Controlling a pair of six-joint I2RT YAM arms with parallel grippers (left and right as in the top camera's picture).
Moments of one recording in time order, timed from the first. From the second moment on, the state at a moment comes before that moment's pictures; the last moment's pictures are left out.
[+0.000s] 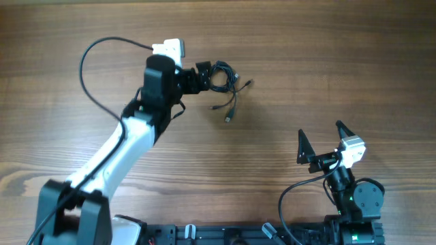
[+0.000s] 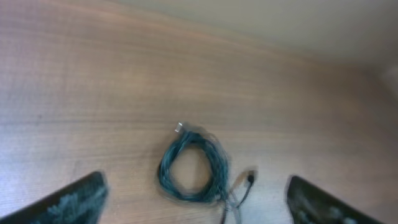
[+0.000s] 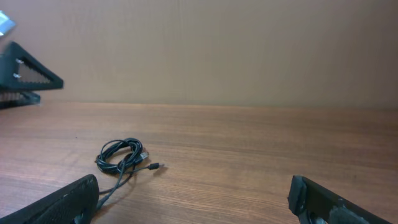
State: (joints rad) left arm -0.32 1.53 0.94 0.04 0.08 -0.40; right arm 0.02 0.02 0.01 0.01 -0.22 0.08
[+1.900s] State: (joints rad) left arm -0.32 1.75 1.18 -0.71 -0.08 -0.90; right arm 0.02 0.02 0.01 0.01 -0.22 0.08
